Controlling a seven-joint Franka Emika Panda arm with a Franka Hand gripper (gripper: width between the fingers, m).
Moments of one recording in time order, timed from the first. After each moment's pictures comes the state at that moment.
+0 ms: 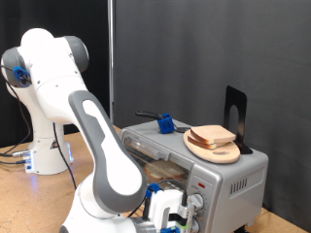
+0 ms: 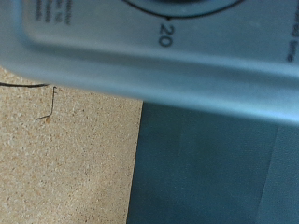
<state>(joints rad) -0.38 0.94 0.27 -1.52 1.21 1.90 -0.21</state>
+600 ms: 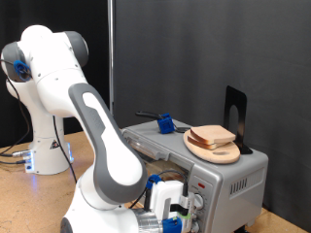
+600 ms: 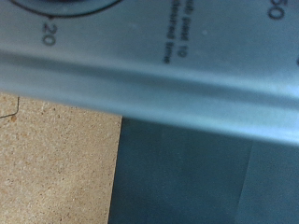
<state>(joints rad) -0.38 0.89 0.27 -1.56 1.23 1.89 -0.22</state>
